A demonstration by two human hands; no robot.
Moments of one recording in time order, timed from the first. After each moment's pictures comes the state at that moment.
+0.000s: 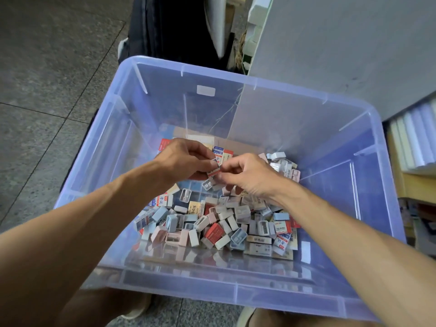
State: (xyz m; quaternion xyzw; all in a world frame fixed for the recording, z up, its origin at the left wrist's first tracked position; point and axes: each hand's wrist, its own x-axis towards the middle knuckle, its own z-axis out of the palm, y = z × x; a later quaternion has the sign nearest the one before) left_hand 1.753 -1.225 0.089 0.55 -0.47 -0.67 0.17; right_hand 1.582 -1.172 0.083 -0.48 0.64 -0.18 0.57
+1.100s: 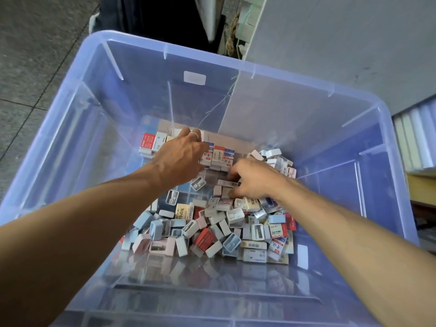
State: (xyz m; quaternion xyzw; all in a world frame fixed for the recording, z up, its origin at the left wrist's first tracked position) left_hand 1.733 -1.257 0.013 0.41 -0.90 -0.14 0.00; right_hand 1.551 -1.195 0.032 -0.67 0.64 0.17 0.33
